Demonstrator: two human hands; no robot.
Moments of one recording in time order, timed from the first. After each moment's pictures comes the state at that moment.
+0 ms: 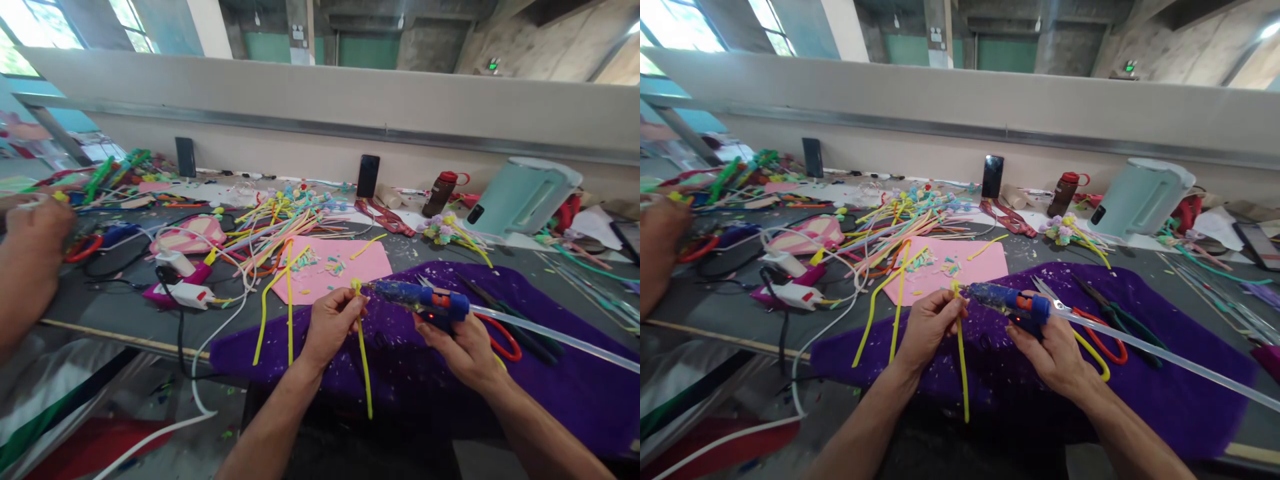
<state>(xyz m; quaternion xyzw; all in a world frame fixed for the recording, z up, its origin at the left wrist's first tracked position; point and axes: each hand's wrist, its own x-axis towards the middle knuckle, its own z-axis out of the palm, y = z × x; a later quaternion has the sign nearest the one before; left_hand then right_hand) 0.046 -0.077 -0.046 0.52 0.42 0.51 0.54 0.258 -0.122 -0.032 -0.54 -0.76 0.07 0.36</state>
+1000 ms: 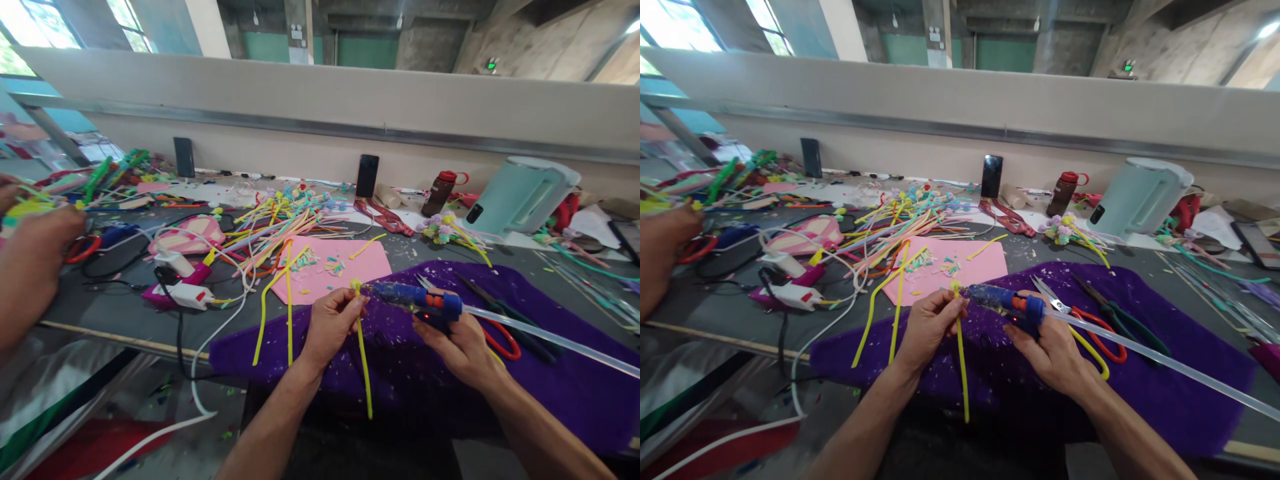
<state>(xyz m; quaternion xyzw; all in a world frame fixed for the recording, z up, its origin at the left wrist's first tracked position) 0.046 -0.077 -0.047 0.52 0.42 0.51 0.54 0.258 -0.119 -0.029 -0.51 -0.78 0.05 0.35</state>
